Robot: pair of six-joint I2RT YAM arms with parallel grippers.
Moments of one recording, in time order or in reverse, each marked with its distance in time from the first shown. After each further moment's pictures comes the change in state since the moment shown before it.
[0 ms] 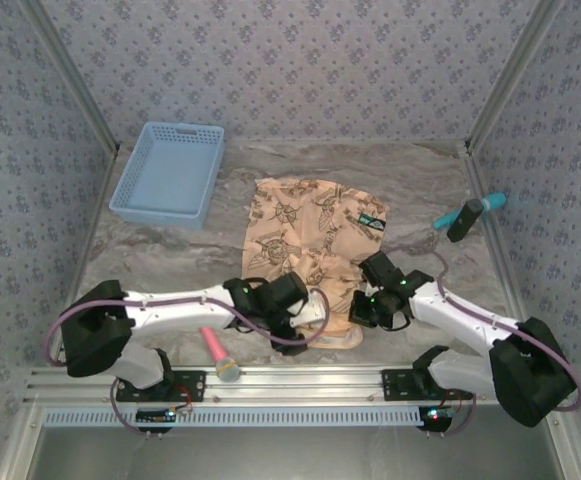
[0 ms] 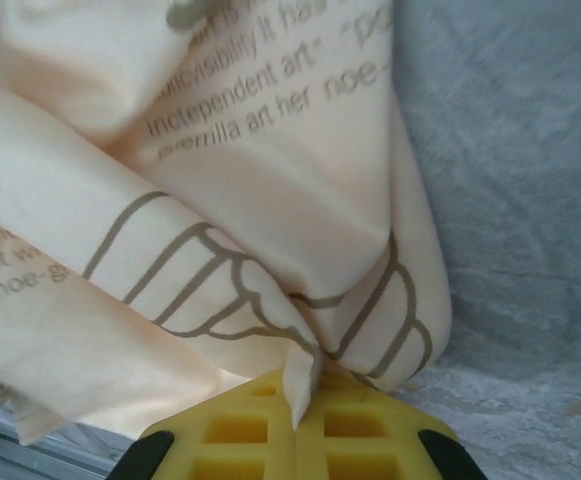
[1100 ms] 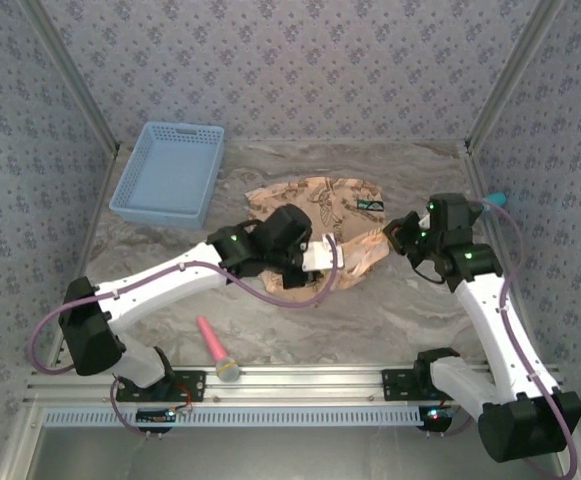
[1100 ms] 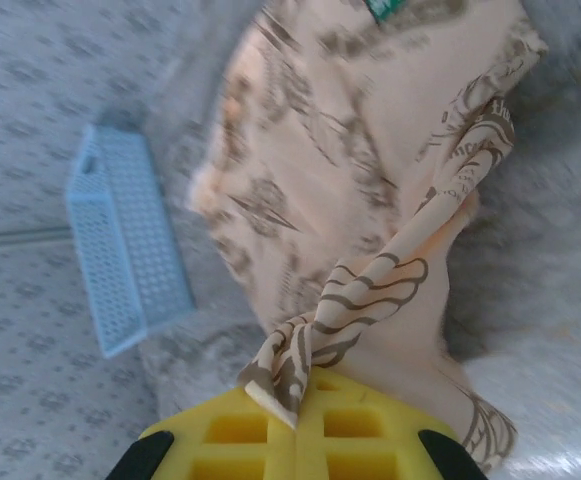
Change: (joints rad) left arm 0.200 -0.009 0.478 -0.154 0.014 0.418; right arm -0.415 -0.163 0.435 -0.040 -0.028 0.225
